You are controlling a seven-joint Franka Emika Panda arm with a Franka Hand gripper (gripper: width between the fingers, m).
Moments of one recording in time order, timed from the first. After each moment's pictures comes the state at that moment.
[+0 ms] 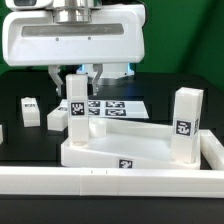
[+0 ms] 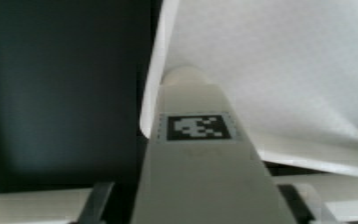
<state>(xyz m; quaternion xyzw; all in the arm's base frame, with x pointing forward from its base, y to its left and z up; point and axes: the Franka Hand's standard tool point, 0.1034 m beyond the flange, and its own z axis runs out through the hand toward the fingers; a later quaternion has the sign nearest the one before) 0.564 -0.077 0.105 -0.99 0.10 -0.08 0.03</state>
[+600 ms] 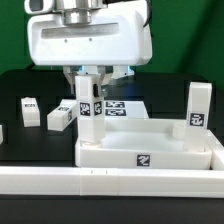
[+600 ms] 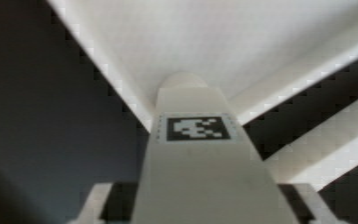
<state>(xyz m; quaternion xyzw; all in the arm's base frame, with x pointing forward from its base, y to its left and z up) 0.565 -0.056 0.104 -0.92 0.39 -0.04 0.06</state>
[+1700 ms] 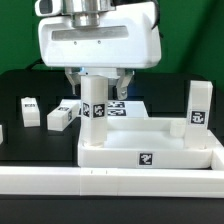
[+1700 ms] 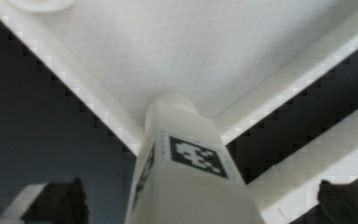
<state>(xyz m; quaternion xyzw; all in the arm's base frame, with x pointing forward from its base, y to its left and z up) 0.565 -0.047 0.103 -0.95 0.29 -0.04 0.05</state>
